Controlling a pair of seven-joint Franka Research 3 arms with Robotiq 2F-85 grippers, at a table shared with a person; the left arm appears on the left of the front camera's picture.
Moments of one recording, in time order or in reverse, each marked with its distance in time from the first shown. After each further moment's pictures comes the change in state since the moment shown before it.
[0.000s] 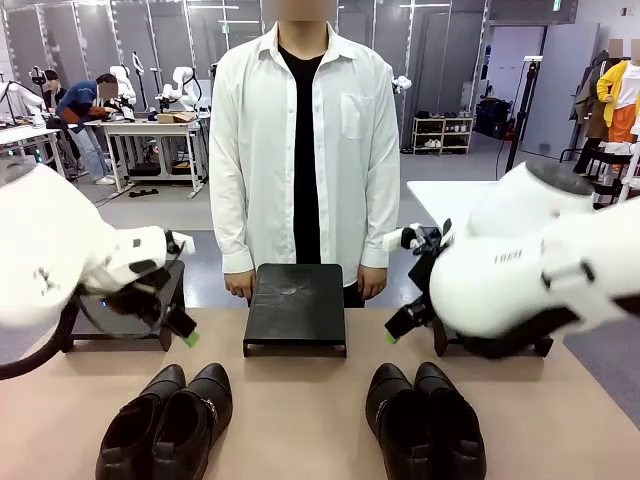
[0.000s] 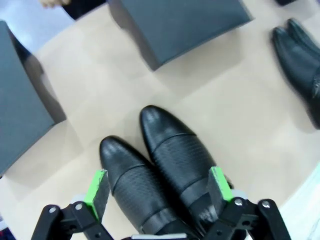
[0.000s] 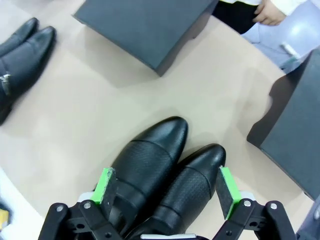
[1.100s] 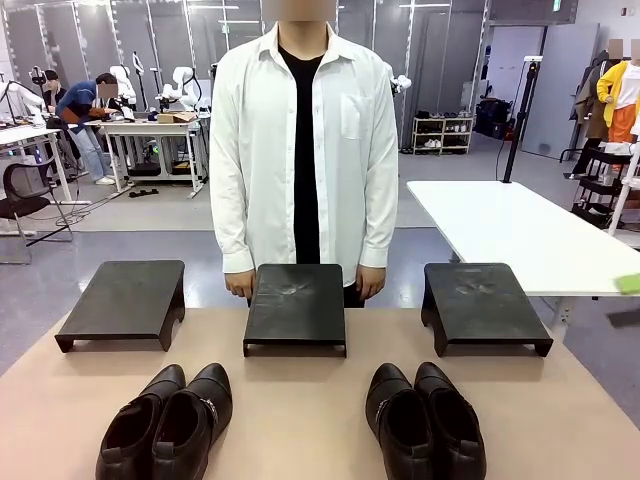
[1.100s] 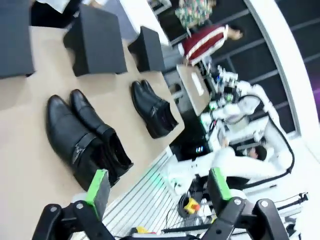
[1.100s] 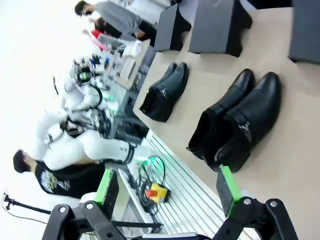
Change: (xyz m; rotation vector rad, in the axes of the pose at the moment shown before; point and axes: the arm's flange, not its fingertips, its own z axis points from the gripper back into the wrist) left arm -0.209 0.187 0.190 -0.777 -0.396 0.516; right arm -0.228 -0.193 0.172 0.822 -0.309 -0.579
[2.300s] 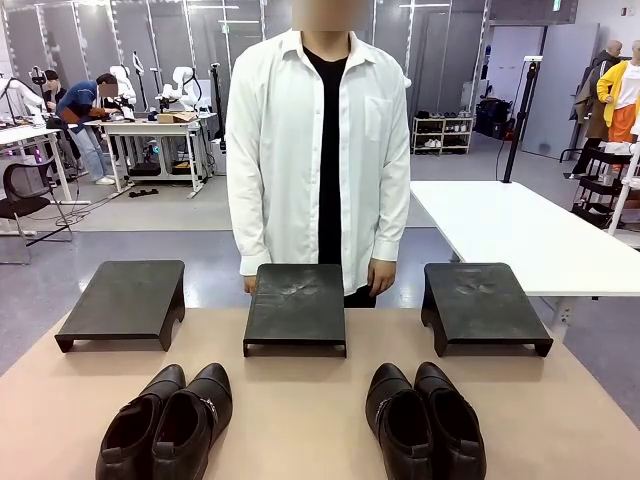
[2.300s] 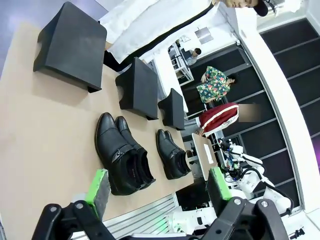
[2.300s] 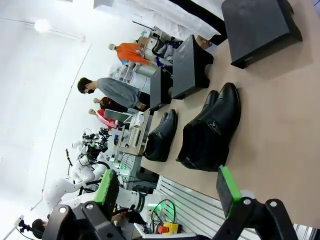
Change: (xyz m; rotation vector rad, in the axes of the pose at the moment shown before) left arm -0.089 0.019 0.121 0.122 -0.360 0.130; right arm -0.115 -0.036 0.097 -0.007 -0.371 -0.165
